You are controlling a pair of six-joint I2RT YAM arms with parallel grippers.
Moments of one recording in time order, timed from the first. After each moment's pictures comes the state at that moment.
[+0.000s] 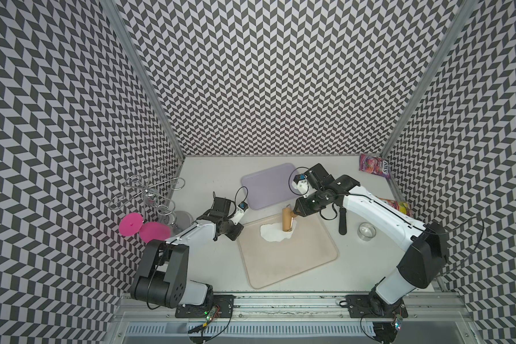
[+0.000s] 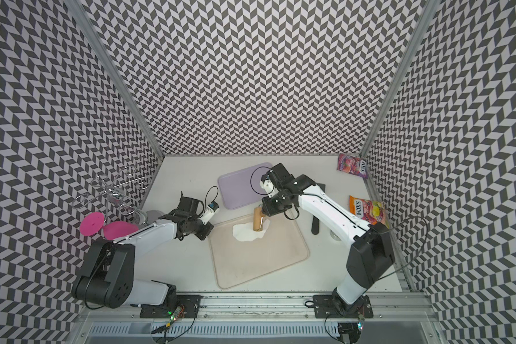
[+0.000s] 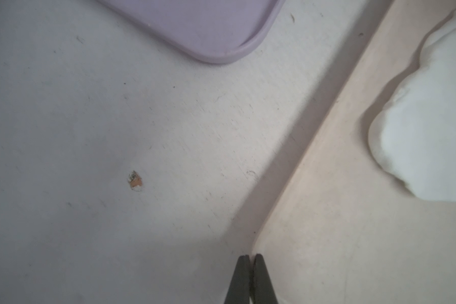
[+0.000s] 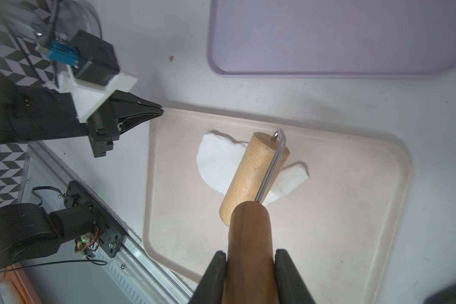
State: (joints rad) left arm -0.21 1.42 0.66 -0.34 0.20 0.43; right arm 0.65 1.66 1.49 -0.94 -0.27 0.22
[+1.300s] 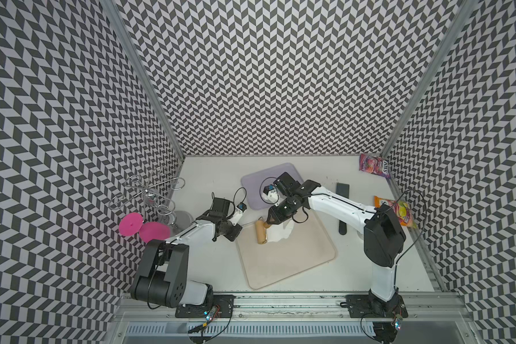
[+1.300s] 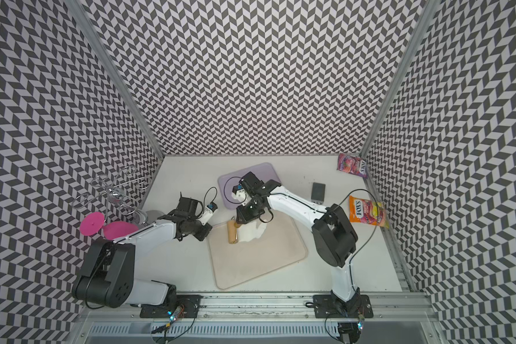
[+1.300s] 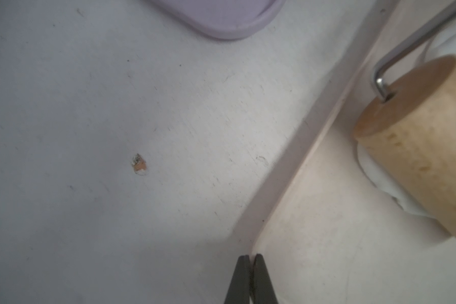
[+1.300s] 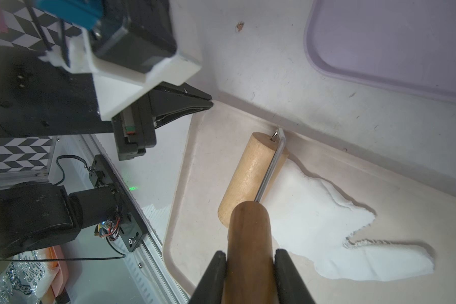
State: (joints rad) left arm -0.20 1.42 0.66 -0.35 0.18 0.43; right arm 0.79 1.96 1.60 -0.80 -0.40 0.20
